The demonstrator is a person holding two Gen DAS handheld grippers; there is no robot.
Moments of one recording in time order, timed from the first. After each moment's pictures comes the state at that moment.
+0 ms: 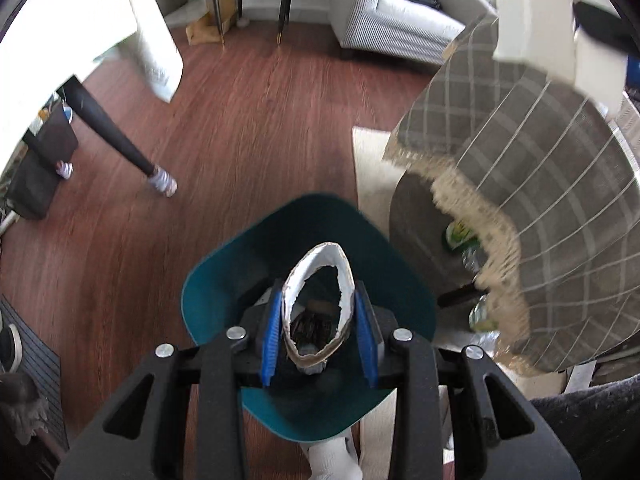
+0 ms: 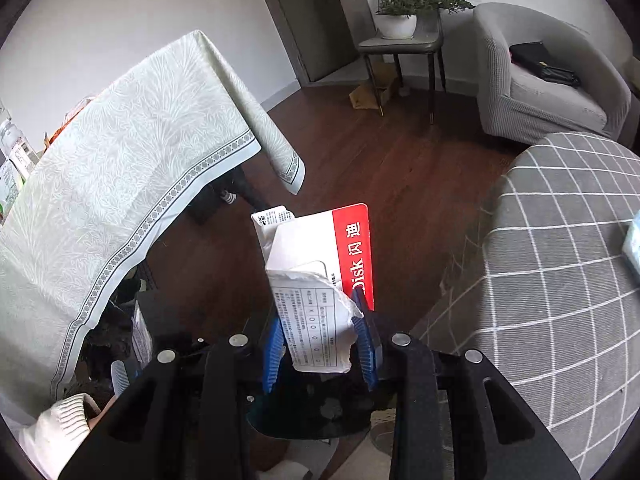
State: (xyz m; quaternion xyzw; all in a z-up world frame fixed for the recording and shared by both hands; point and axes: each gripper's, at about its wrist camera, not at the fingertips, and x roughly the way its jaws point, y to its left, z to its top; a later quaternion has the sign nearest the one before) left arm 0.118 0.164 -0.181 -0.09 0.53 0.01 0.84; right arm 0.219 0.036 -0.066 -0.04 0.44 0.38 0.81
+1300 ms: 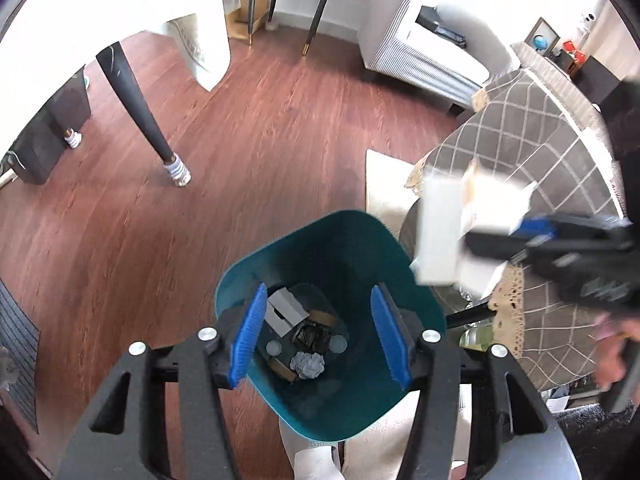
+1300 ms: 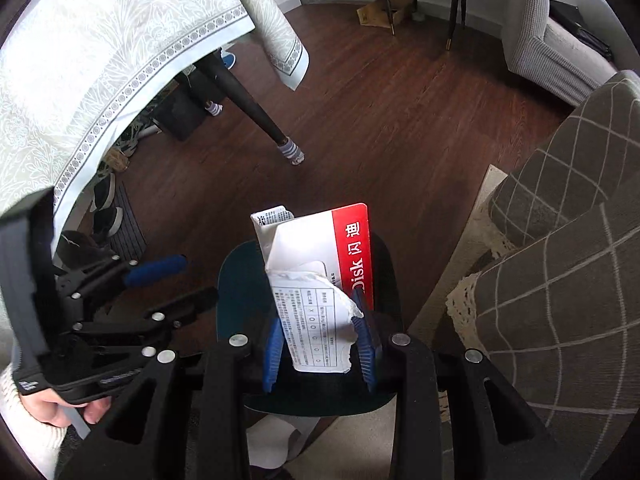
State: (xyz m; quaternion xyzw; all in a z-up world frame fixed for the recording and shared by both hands) left arm 0.098 0.216 -0.165 -0.16 0.49 0.03 0.85; right arm 0.212 0.101 -0.168 -0.13 0.55 0.36 0.74
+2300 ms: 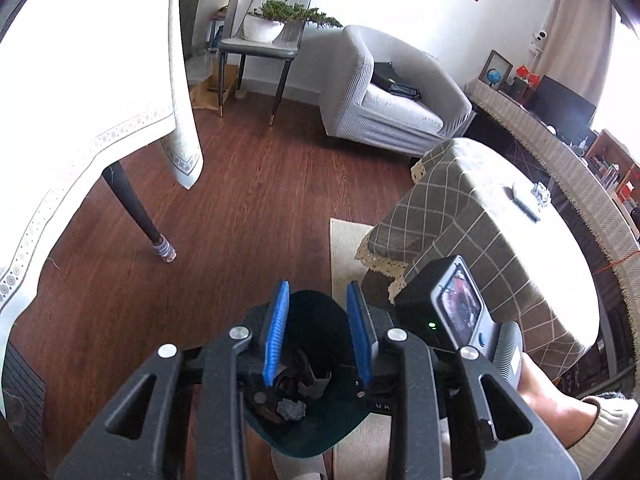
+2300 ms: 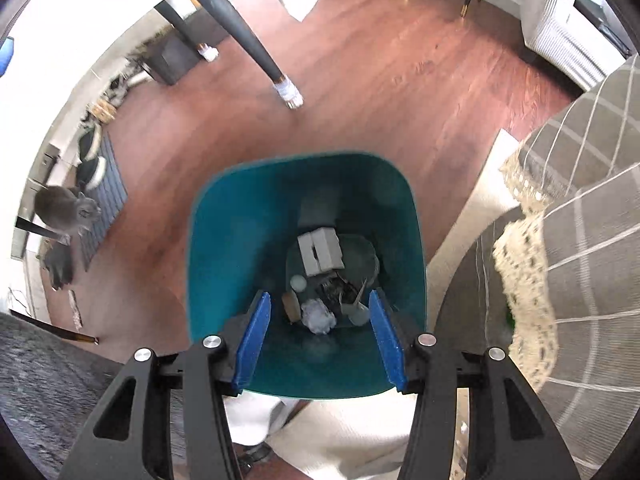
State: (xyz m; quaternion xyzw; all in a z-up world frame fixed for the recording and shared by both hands) left arm 0.088 0.206 -0.066 -0.14 0.39 -0.01 0.91; right arm 0.187 0.104 -0.222 -0.18 0.58 0.36 0.71
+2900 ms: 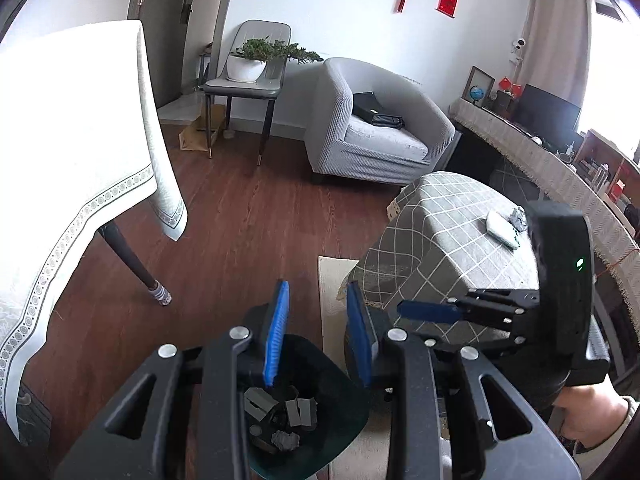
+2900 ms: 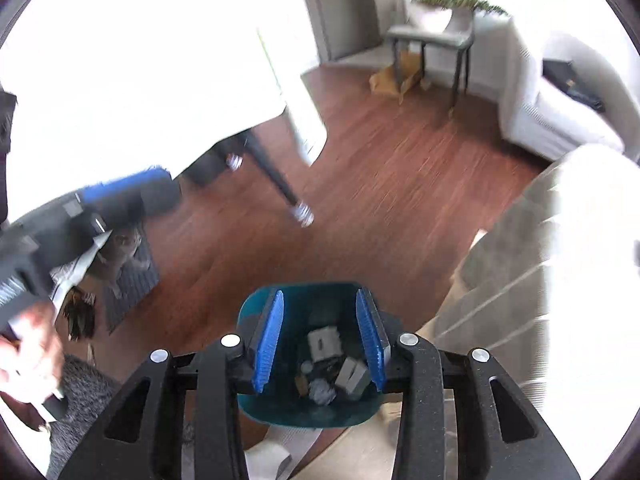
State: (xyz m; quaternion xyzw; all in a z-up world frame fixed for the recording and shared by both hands) left arm 0.101 0.172 -0.022 -0.11 0.34 -0.02 0.93; right arm 0.195 0.056 -0.083 -0.11 0.43 0.39 0.81
